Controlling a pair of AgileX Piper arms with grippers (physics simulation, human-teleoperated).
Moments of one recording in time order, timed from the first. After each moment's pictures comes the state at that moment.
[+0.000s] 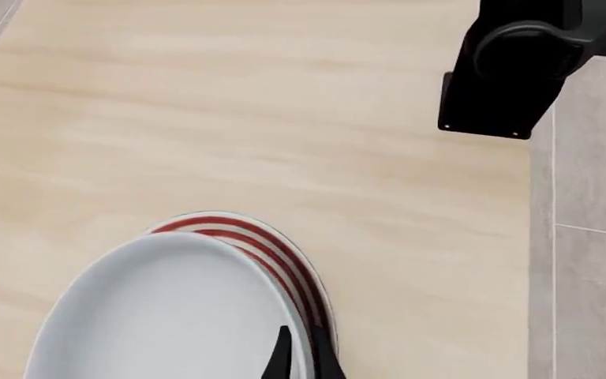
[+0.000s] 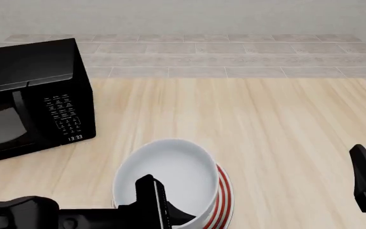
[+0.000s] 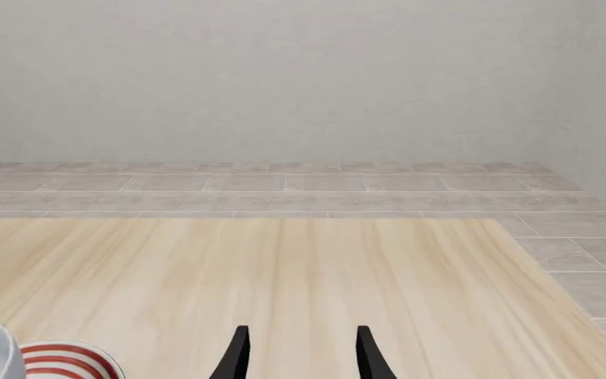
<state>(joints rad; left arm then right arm) -1.22 1.27 -0.47 -0.08 0.25 0.00 0.03 -0.01 -0.01 0.00</state>
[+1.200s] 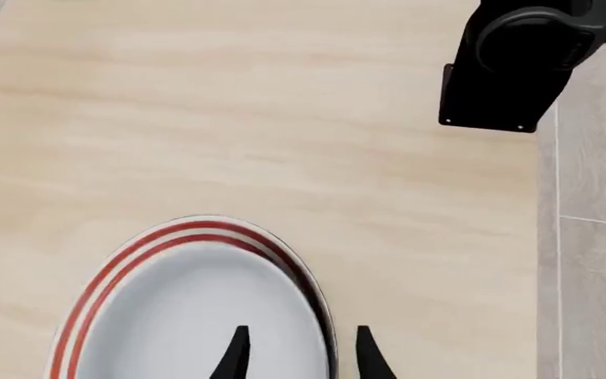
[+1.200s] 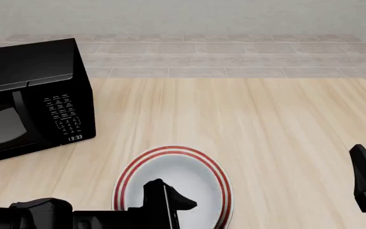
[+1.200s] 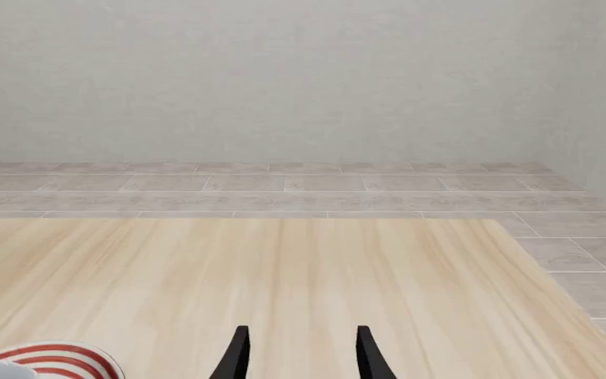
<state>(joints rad) -1.22 1.34 -0.48 -0.12 0.23 0.00 0.03 -0.01 -0.01 0.00</state>
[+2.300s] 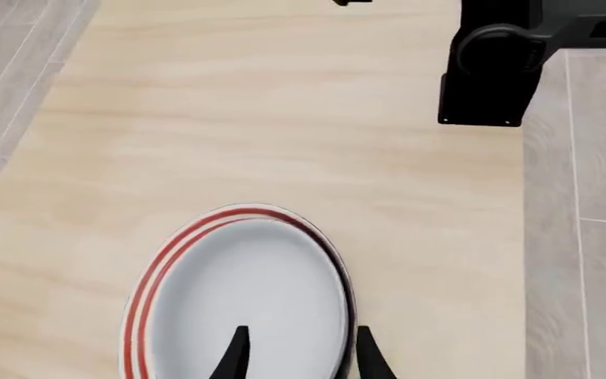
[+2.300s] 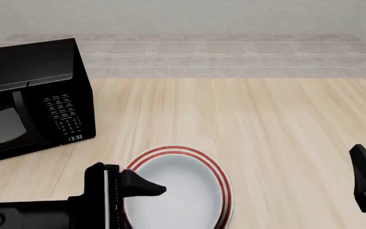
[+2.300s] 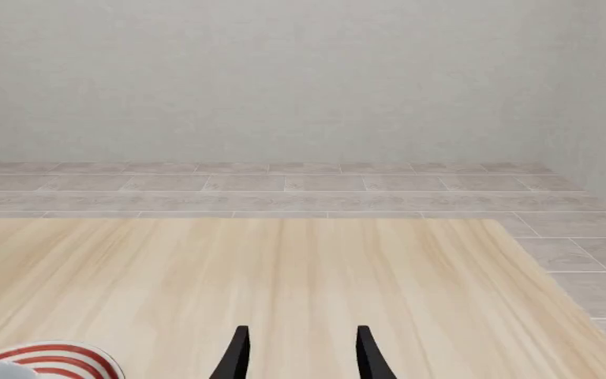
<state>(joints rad) -1.18 0.98 -0.46 0.15 0.30 0.00 0.03 -0.01 -0.01 0.00</state>
